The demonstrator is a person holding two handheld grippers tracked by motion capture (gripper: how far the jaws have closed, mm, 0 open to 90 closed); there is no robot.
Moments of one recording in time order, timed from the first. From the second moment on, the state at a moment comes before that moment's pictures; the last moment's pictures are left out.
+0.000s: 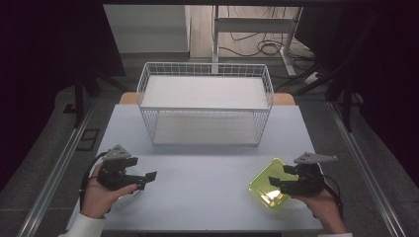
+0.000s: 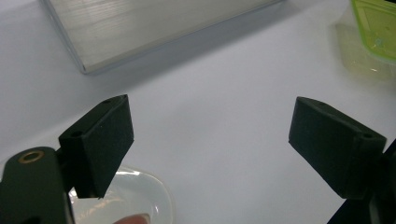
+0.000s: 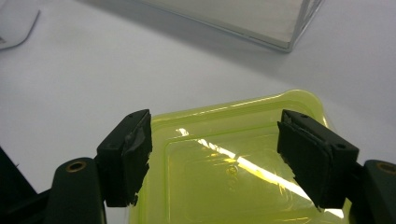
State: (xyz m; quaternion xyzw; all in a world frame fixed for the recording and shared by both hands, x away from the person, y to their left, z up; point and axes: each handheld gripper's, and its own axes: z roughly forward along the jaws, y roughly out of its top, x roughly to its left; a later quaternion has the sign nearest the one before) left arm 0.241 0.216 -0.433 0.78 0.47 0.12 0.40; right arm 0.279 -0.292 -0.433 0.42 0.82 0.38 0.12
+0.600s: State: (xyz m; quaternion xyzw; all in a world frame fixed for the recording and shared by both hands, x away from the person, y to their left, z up) left arm 0.246 0.211 -0.445 0.78 0.47 0.10 0.39; right arm 0.279 -0.299 -0.432 0.43 0.81 0.38 0.12
